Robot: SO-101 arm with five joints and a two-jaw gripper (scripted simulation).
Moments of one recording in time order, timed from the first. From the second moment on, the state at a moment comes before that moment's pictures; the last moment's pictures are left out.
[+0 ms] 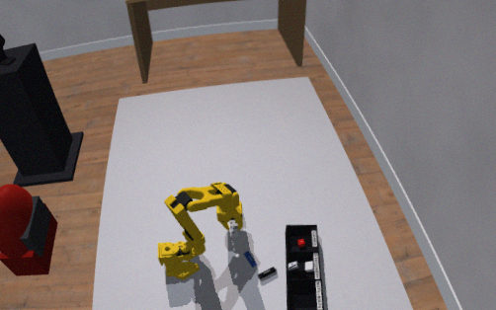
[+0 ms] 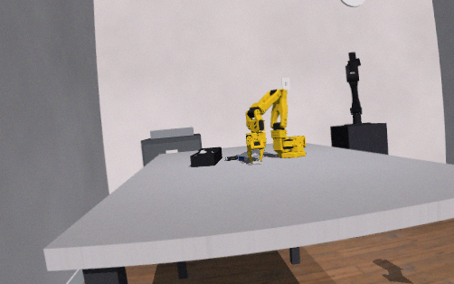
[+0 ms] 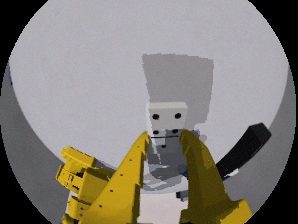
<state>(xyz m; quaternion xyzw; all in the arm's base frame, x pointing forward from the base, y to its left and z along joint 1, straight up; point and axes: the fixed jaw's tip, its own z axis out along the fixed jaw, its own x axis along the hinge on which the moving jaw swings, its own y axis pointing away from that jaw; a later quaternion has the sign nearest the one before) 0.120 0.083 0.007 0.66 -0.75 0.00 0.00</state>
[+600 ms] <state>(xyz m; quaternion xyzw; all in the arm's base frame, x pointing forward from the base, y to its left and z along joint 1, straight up) 0.120 0.083 0.007 0.66 -0.75 0.00 0.00</state>
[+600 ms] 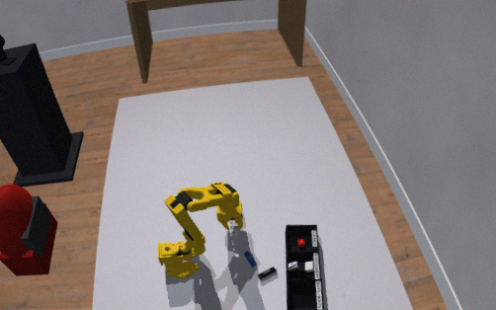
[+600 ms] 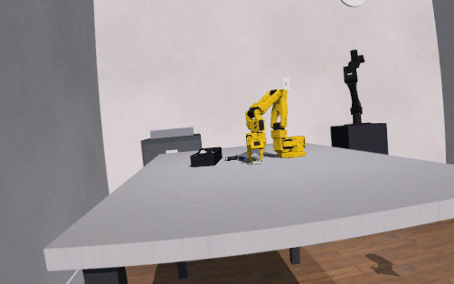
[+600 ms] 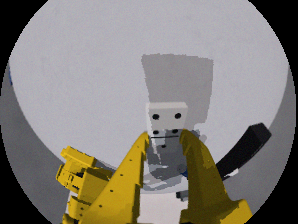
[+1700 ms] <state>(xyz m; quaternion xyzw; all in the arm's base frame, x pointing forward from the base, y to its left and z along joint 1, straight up) 0.117 0.082 0.018 0.66 -0.75 0.00 0.02</state>
